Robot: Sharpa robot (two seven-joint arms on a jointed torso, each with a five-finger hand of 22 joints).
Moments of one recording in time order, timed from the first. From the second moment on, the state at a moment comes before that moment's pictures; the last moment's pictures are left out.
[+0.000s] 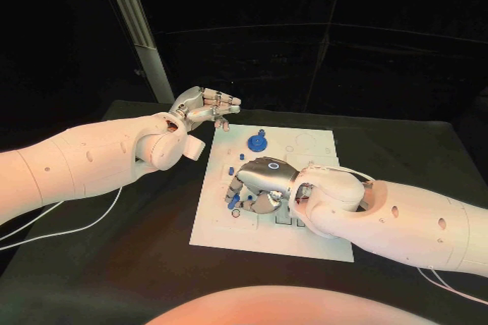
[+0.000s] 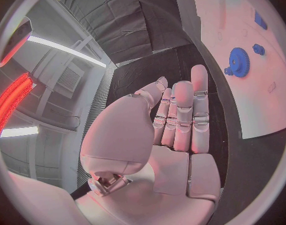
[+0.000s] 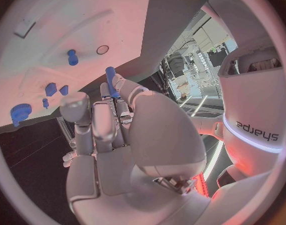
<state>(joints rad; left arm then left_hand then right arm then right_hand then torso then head) 1.26 -0.74 -0.13 1.28 -0.16 -0.20 0.38 1.37 -0.05 0.33 -0.02 0.08 1.01 0.17 0.13 0.07 1.03 0.10 0.38 0.07 1.25 0.01 1.07 0.51 0.18 1.21 0.11 0.60 0.70 1.04 -0.62 0.00 1.69 -1.71 -0.19 0.00 1.47 -0.06 0.45 -0.06 0.07 1.13 0.14 0.10 0.08 1.22 0.09 0.14 0.08 1.47 -0.02 1.24 1.07 0.14 1.30 0.08 1.21 0.90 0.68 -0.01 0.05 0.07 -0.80</state>
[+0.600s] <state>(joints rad) 1.26 -0.74 -0.13 1.29 -0.16 -0.20 0.38 1.37 -0.05 0.33 -0.02 0.08 1.01 0.17 0.13 0.07 1.03 0.10 0.38 0.07 1.25 0.01 1.07 0.51 0.18 1.21 0.11 0.60 0.70 1.04 -0.60 -0.02 1.66 -1.76 -0.09 -0.02 1.46 -0.06 0.45 -0.06 0.07 1.13 0.15 0.10 0.08 1.22 0.09 0.13 0.08 1.47 -0.02 1.24 1.07 0.14 1.30 0.09 1.21 0.90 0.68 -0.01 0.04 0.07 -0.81</state>
